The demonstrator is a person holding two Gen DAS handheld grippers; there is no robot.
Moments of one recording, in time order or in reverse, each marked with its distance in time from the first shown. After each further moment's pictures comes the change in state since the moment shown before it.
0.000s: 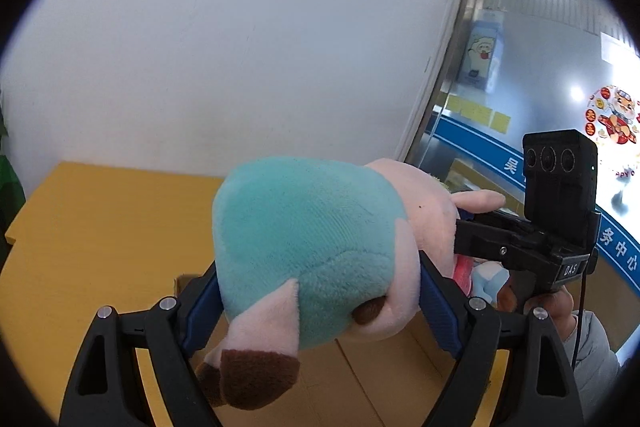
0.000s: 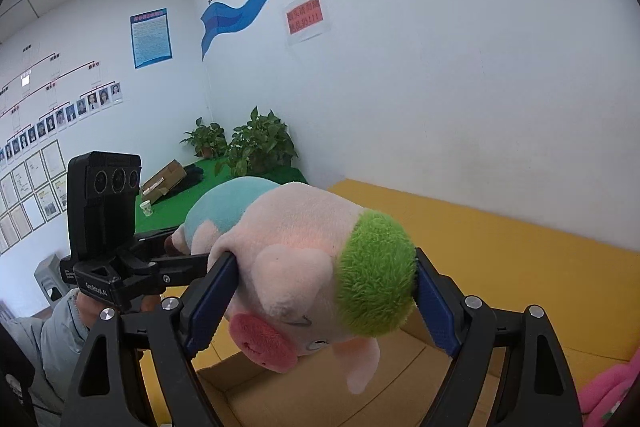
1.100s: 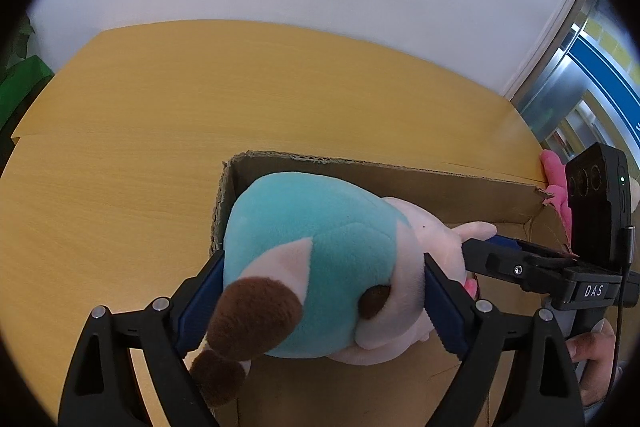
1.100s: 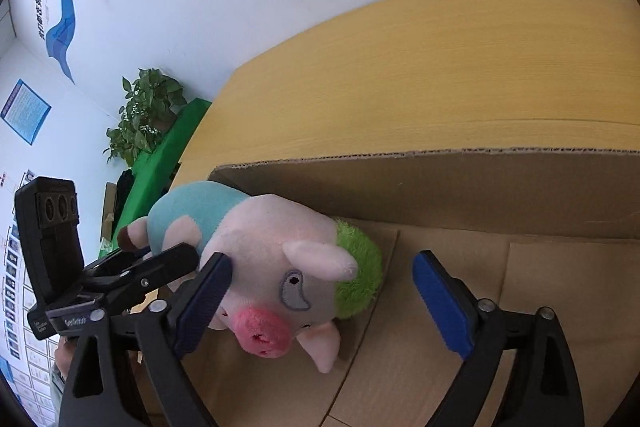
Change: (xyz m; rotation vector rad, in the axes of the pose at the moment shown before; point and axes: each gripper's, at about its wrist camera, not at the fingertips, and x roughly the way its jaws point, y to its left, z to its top) left arm 0.156 0.099 -0.058 -0.169 0.416 0.327; right arm 0.214 -0.155 -0.151 0.596 0.377 -0.092
